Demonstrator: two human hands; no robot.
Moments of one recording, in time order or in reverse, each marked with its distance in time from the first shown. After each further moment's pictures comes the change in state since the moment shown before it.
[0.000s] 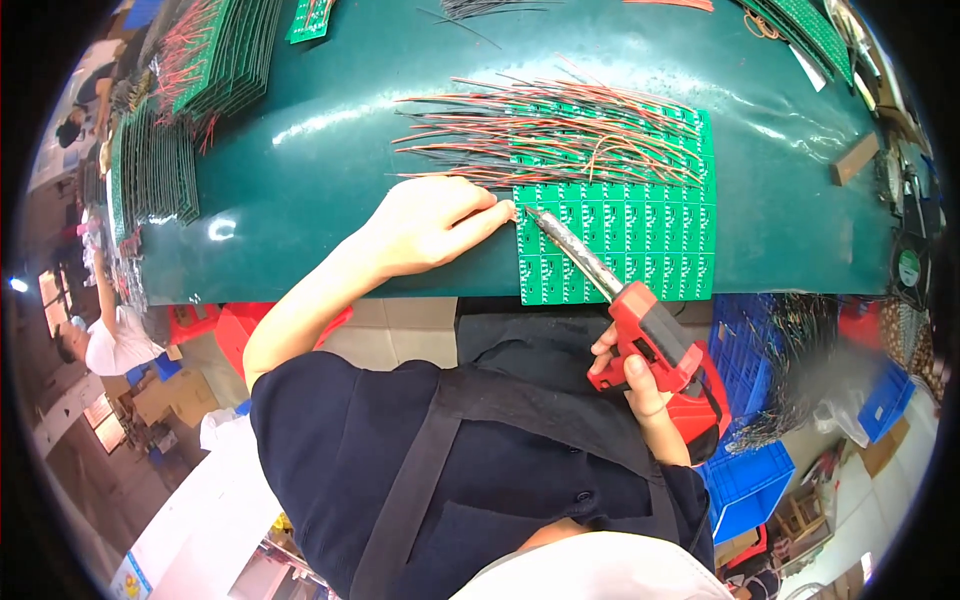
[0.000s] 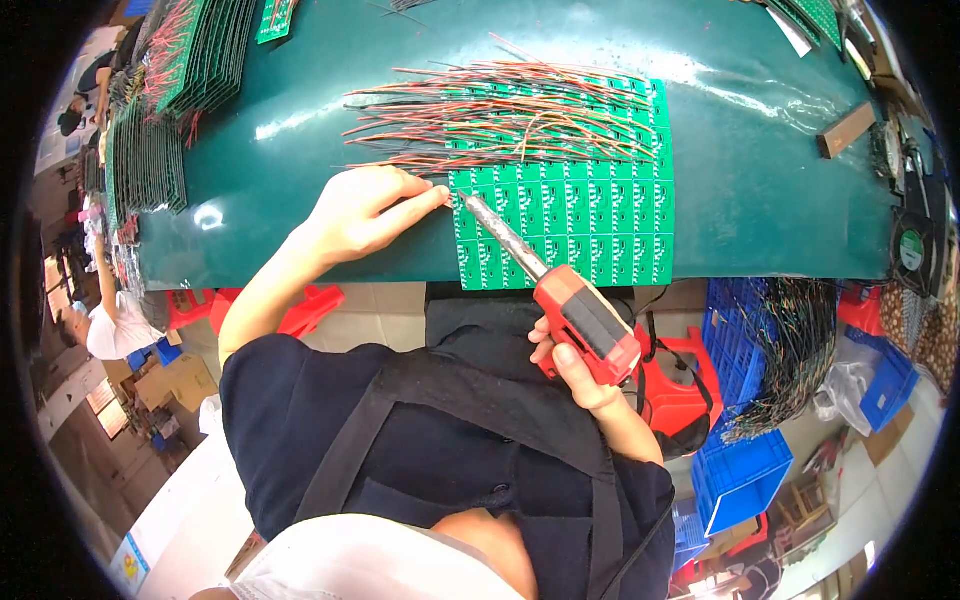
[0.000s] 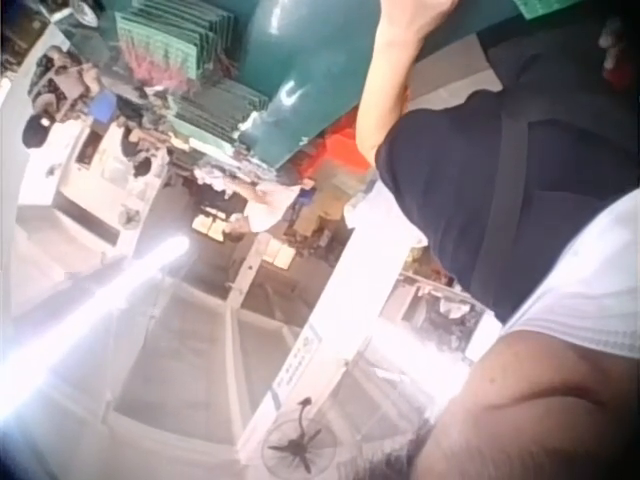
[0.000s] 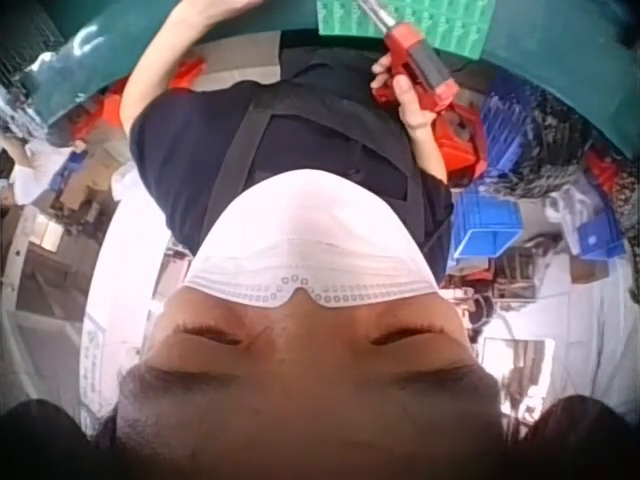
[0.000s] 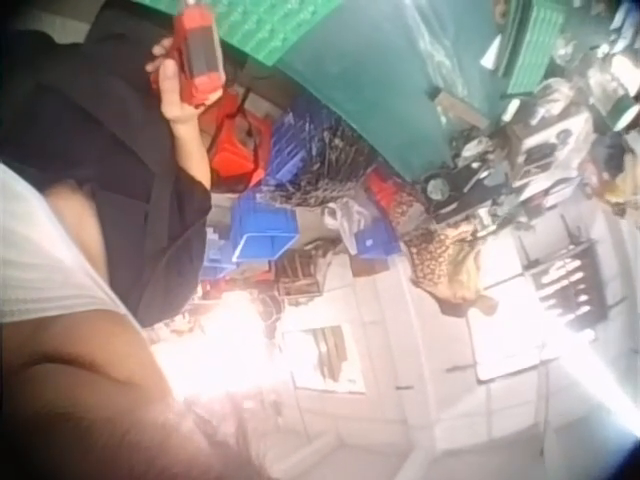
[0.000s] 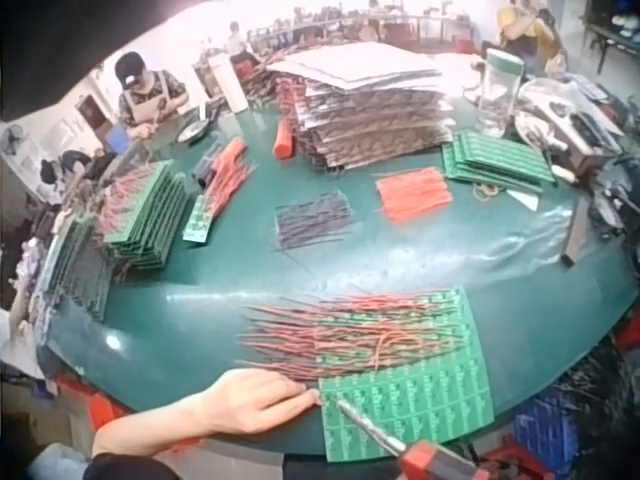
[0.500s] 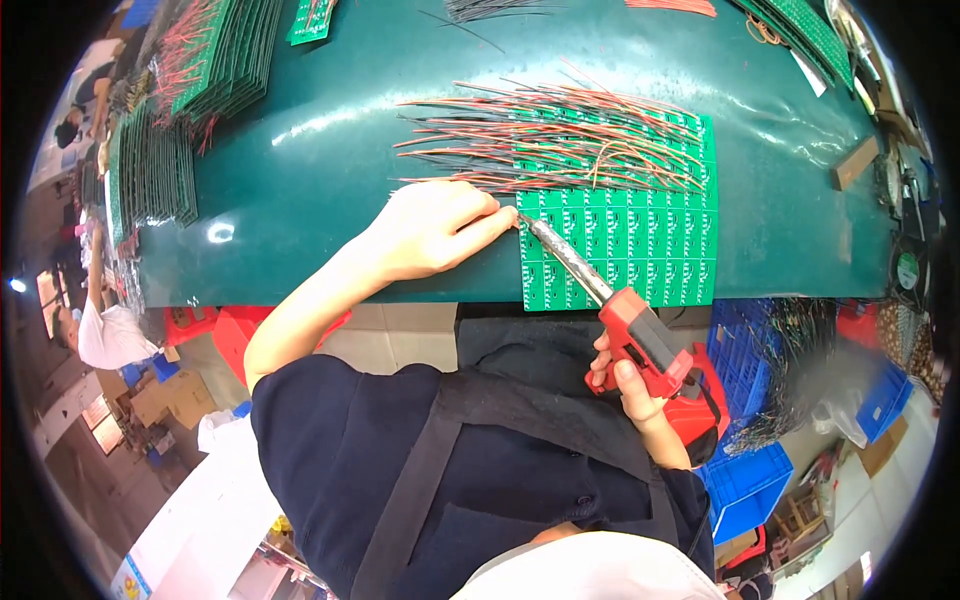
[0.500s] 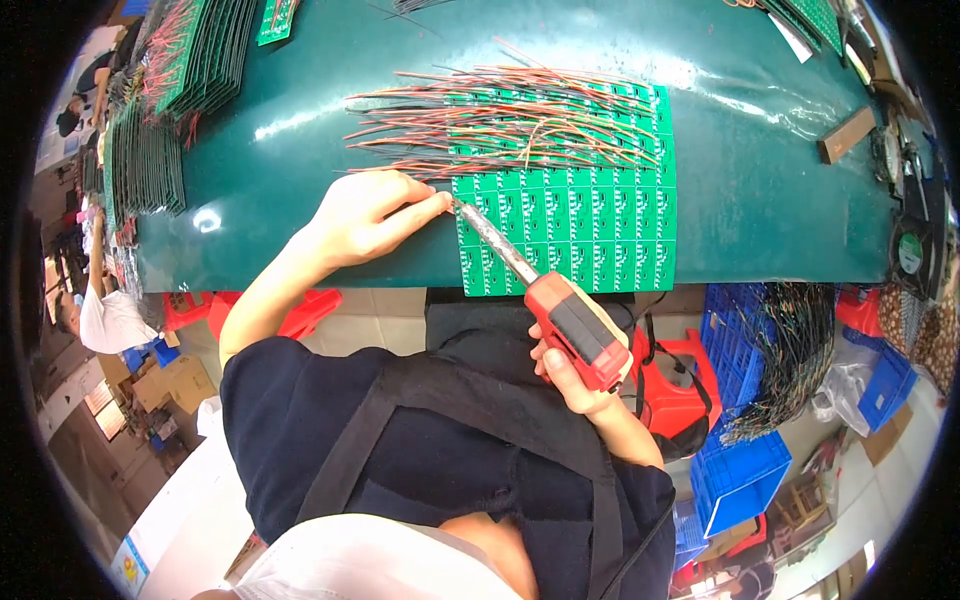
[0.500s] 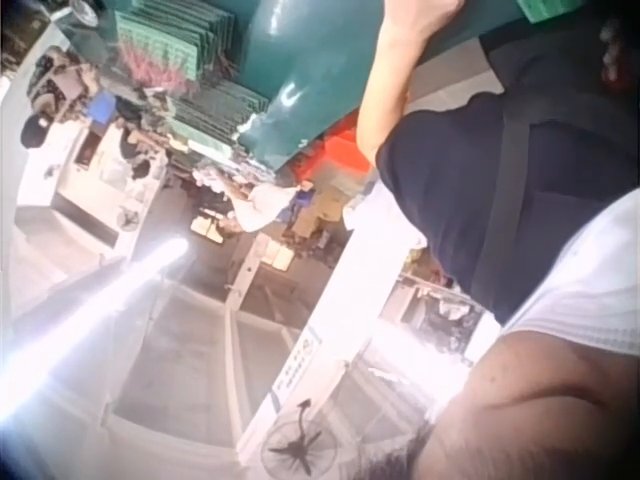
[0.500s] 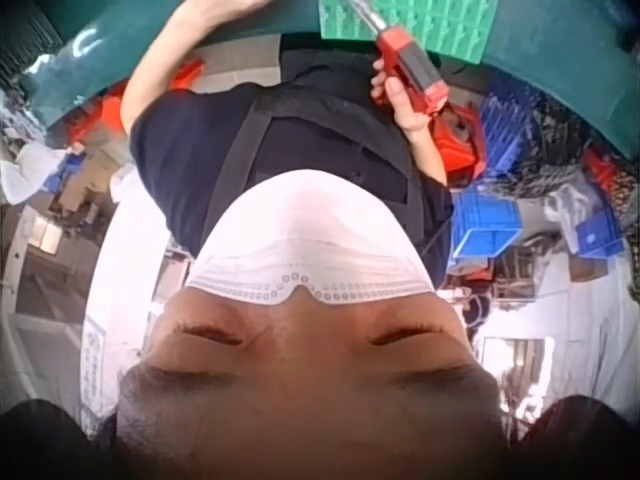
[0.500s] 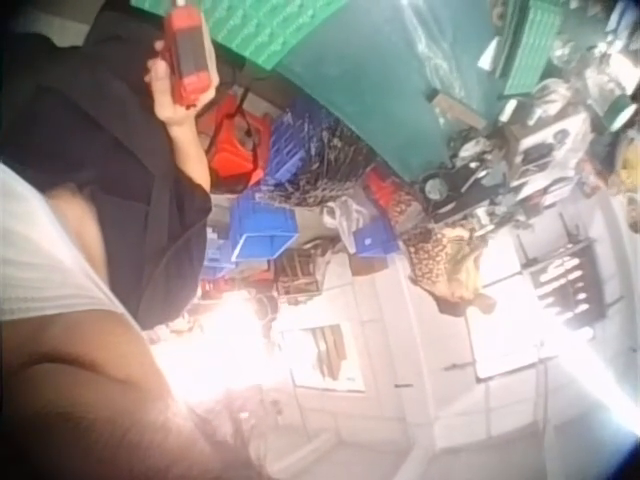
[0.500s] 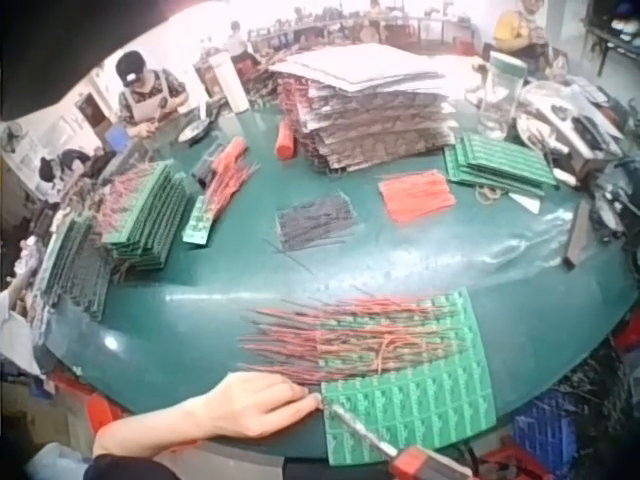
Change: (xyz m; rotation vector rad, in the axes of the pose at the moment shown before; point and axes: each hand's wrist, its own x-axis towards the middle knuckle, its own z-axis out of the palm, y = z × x) left_hand 0.001 -0.001 0.001 0.054 0.038 0.055; right_hand -0.002 -0.004 0.007 -0.195 0.034 0.107
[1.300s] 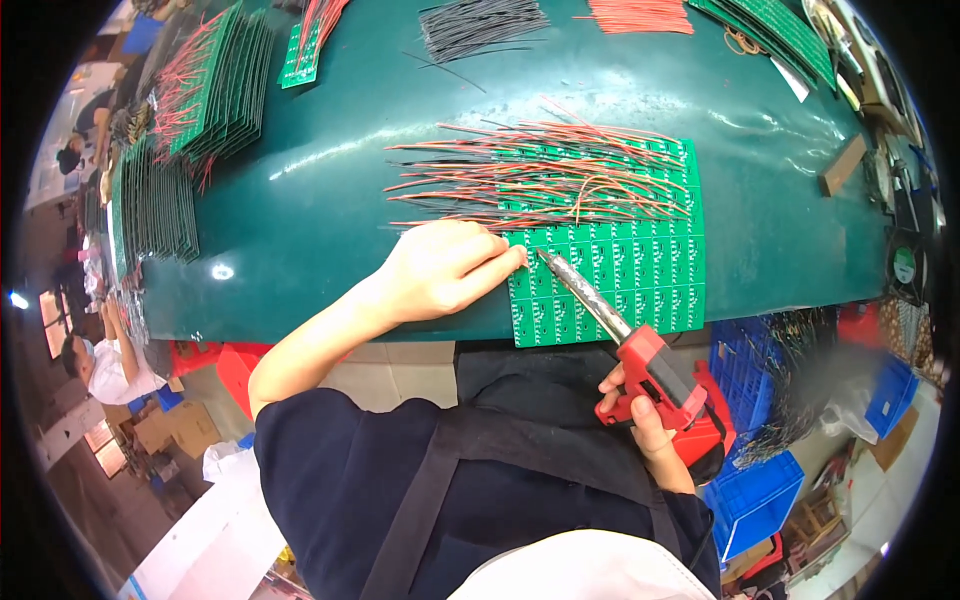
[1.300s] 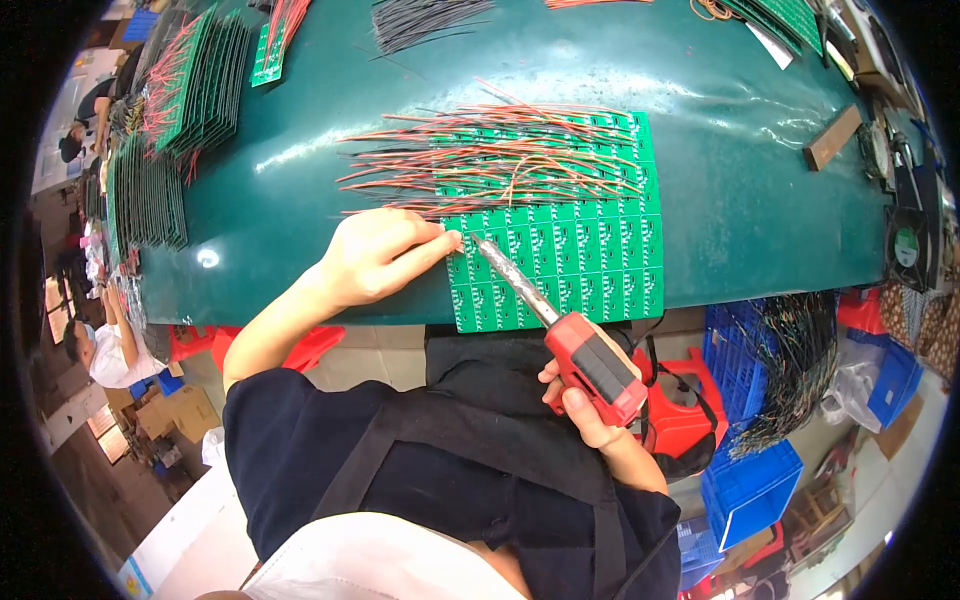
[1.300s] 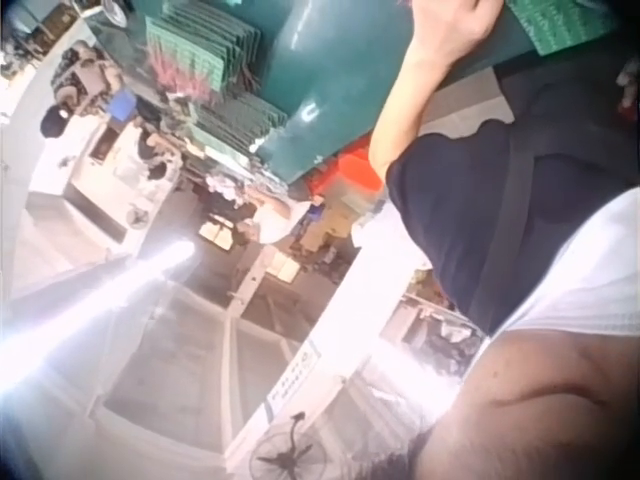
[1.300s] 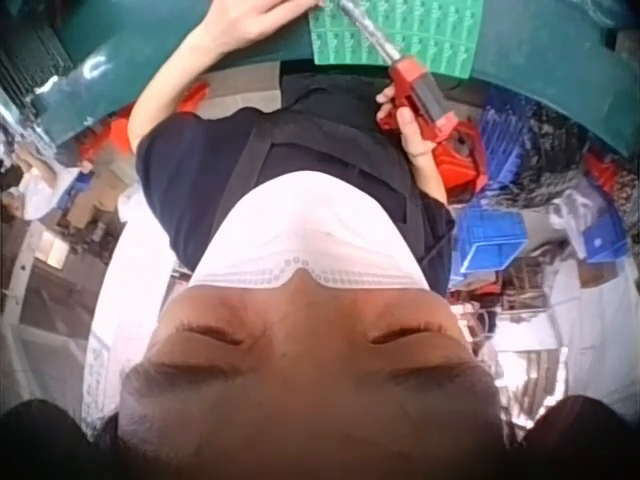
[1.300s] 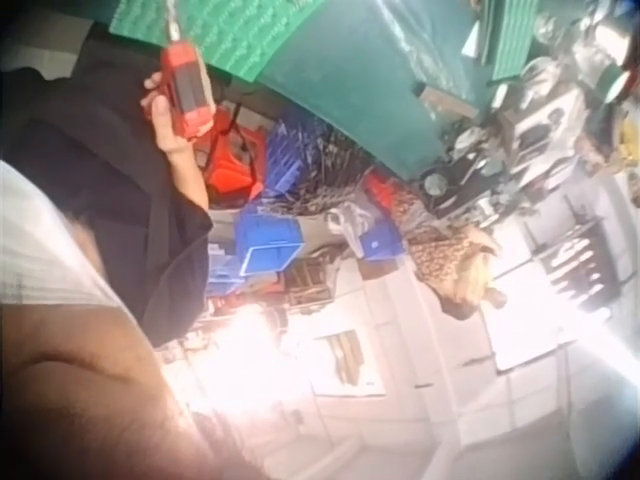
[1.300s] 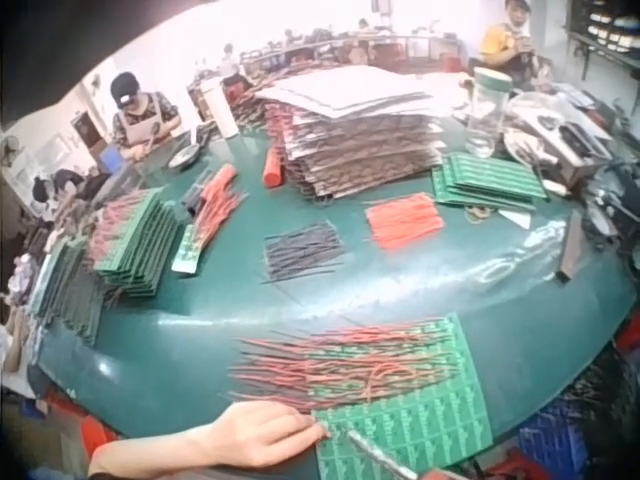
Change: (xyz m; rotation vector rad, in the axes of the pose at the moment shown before) left_hand 0.021 0.003 0.007 0.020 0.146 0.120; right_hand -0.005 0.002 -0.015 0.173 0.030 -0.108
